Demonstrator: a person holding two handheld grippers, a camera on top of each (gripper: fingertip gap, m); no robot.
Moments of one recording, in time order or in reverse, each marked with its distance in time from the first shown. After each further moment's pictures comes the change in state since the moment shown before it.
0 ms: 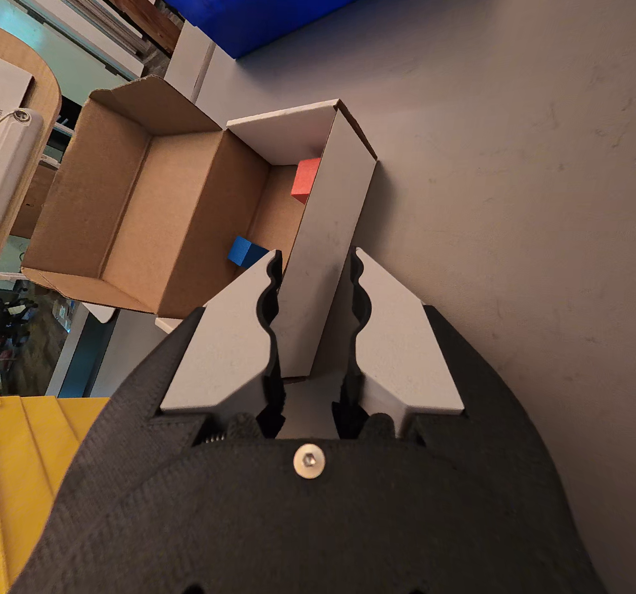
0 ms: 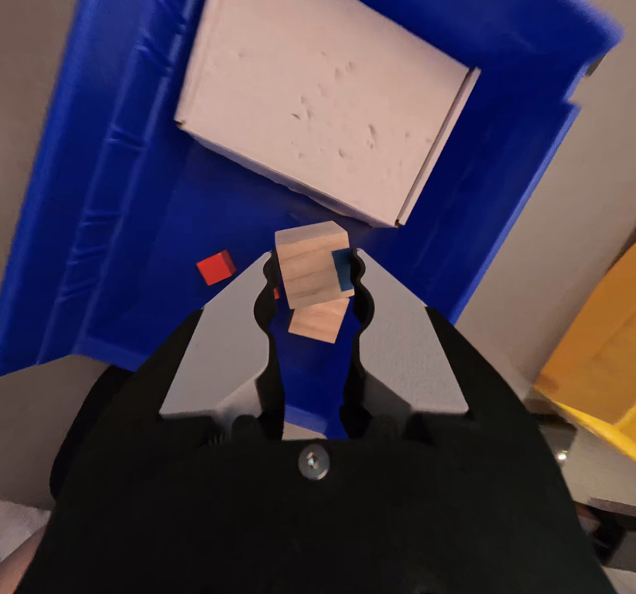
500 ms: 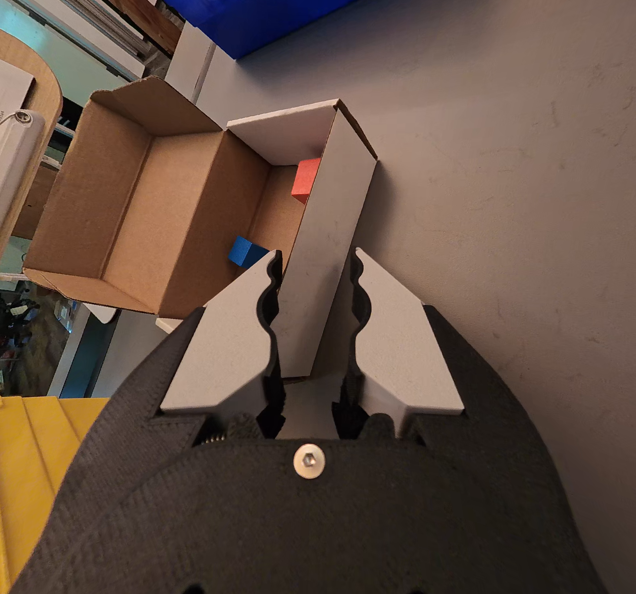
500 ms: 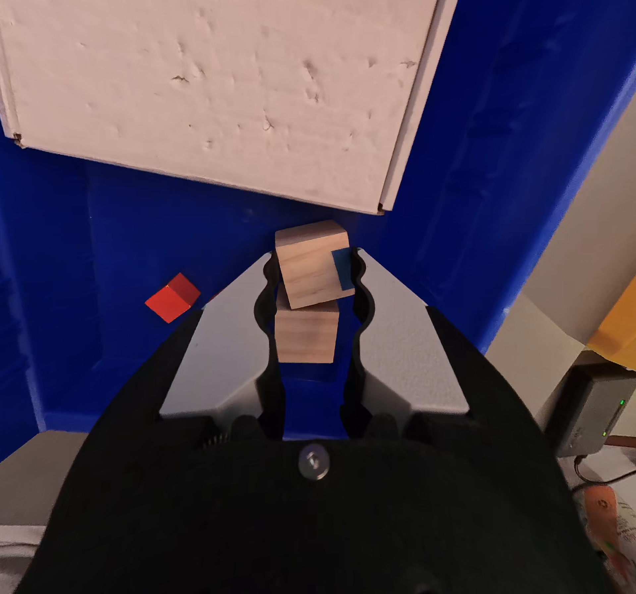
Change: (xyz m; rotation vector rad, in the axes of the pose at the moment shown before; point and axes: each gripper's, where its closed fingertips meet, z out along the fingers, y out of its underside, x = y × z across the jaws) left arm 0.000 0.000 0.000 0.001 -0.002 0.004; right arm 0.019 0.025 0.046 -0.192 0.044 0.207
